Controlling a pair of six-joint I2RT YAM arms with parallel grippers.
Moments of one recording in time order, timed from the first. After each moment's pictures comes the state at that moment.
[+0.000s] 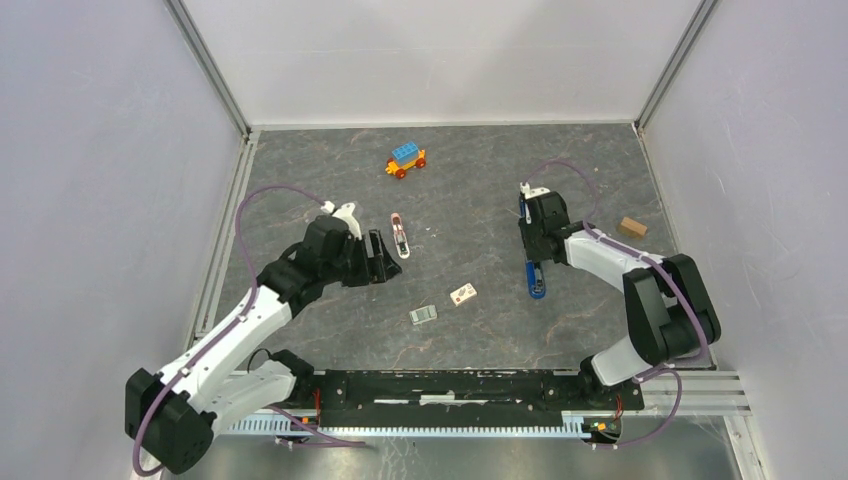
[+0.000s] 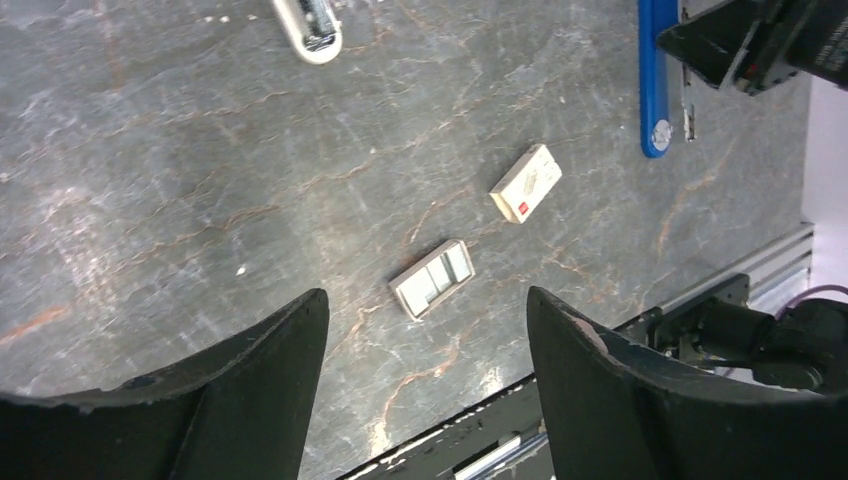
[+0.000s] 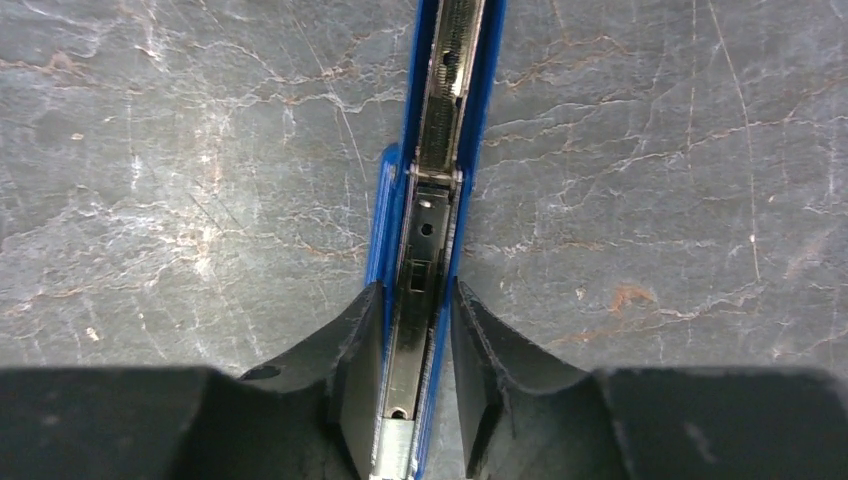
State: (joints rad) left arm -0.54 0.93 0.72 -0.50 0.12 -0.61; right arm 0.33 1.52 0.81 -0.28 0.18 0.10
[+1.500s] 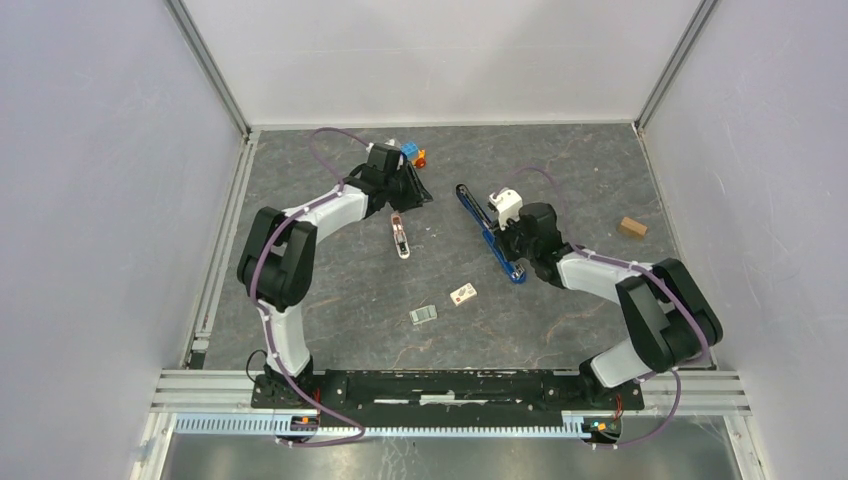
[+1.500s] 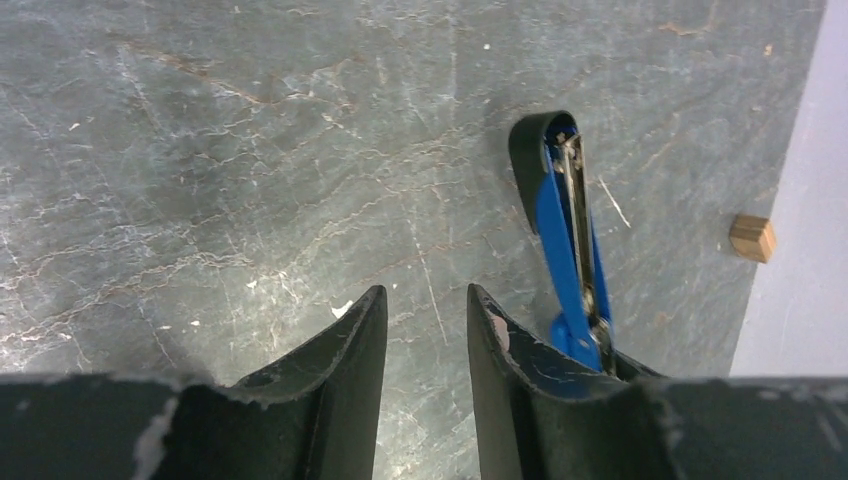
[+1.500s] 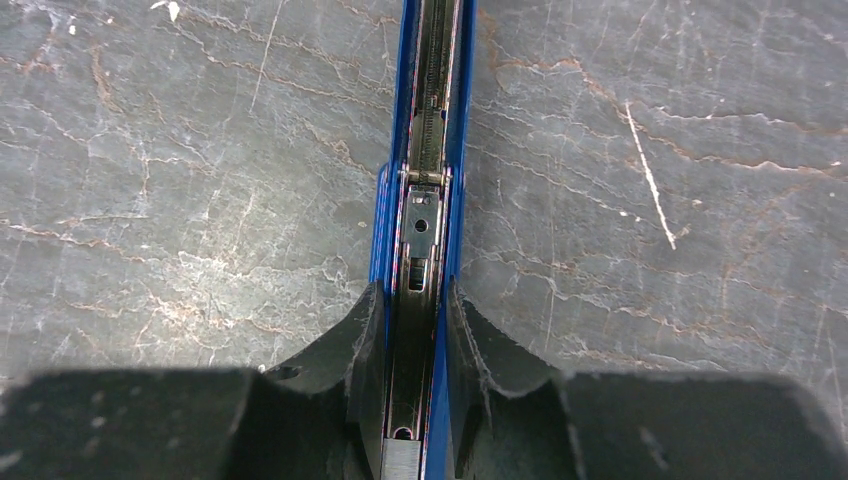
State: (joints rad) left arm -0.44 1.90 1.33 -0.13 0.17 -0.75; right arm 0.43 1.53 0.66 0.23 -0.09 -0.15
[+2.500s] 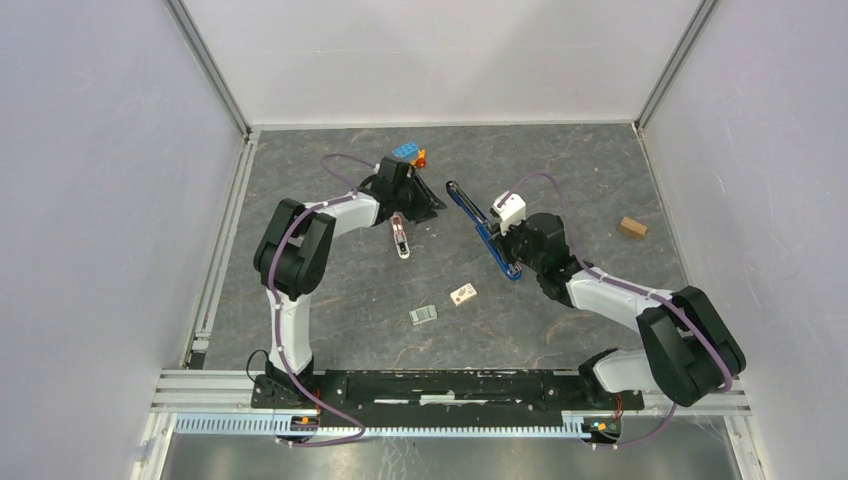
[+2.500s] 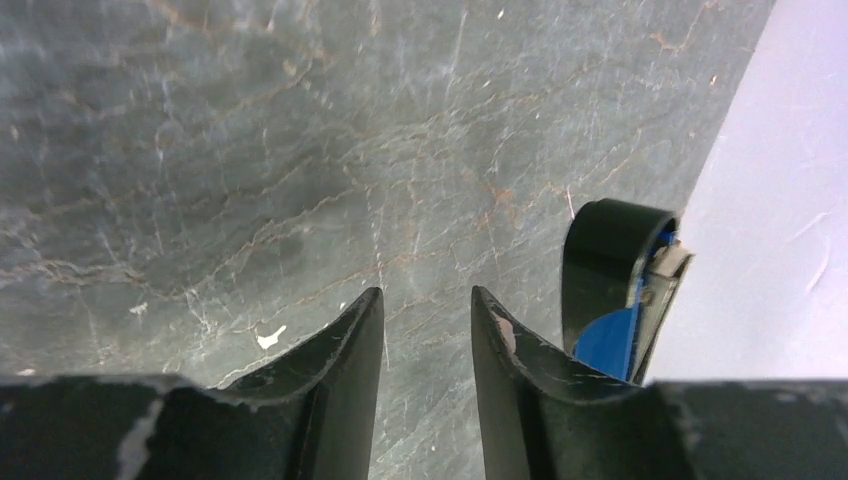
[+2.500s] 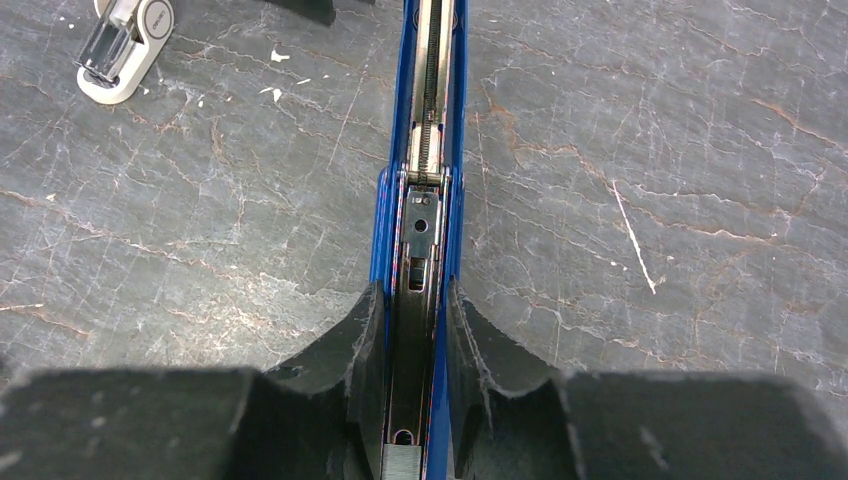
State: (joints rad) left arm -0.46 2.05 1.35 -0.05 0.24 -1.00; right arm 0.49 1.34 0.53 0.38 -0.10 -0.16
